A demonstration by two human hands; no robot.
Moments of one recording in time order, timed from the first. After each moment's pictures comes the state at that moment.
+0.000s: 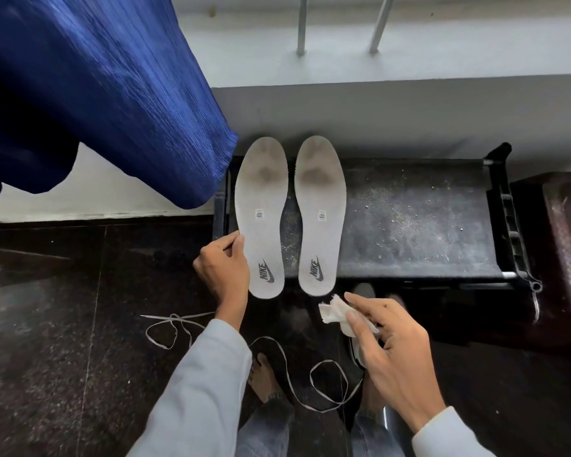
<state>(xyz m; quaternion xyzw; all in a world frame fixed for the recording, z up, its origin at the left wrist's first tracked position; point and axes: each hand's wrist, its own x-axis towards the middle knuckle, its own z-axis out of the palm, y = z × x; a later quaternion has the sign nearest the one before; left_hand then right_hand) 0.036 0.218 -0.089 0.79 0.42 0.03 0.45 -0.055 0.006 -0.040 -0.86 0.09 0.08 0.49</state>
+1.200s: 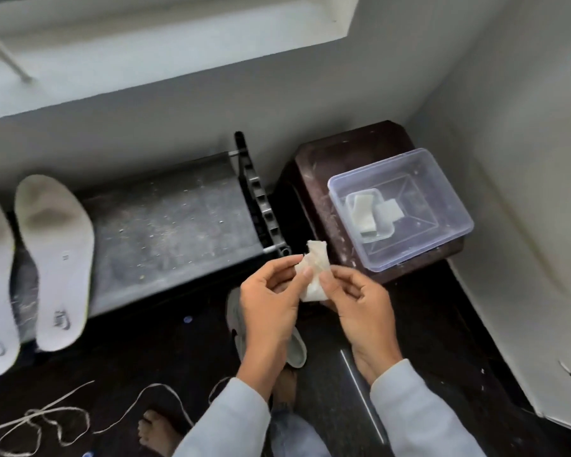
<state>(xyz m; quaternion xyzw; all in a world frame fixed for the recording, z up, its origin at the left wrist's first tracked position) -0.034 -0.193 -0.033 0.64 0.20 -0.20 0.72 -0.078 -0.300 -0.025 -0.63 0.39 -0.01 0.67</state>
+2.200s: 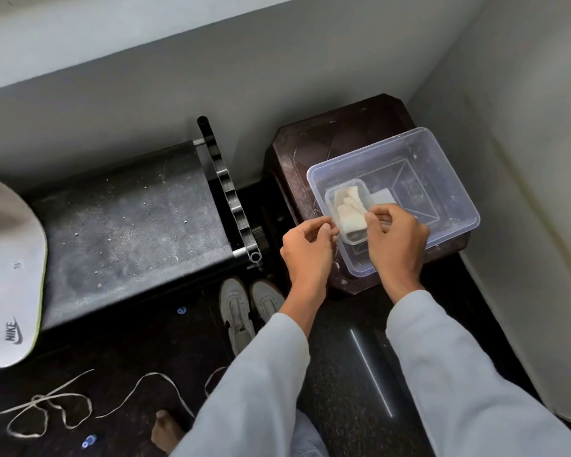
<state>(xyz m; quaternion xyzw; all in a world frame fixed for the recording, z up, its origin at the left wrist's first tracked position) 0.019 -0.332 -0.097 0.66 0.25 -0.22 0.67 -0.004 -0.442 -0.090 -0.87 0.38 -0.08 0.31</state>
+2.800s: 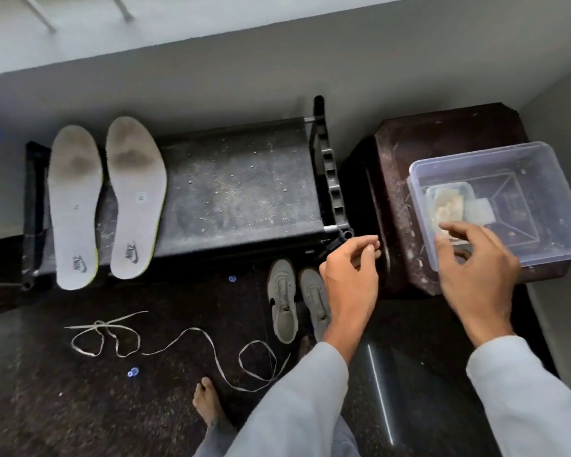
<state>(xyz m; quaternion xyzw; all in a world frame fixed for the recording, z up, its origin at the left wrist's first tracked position) -0.033 -0.237 -0.091 0.71 0.20 -0.14 0.66 -0.037 -0.381 -0.058 -0.93 0.20 -0.10 0.28</state>
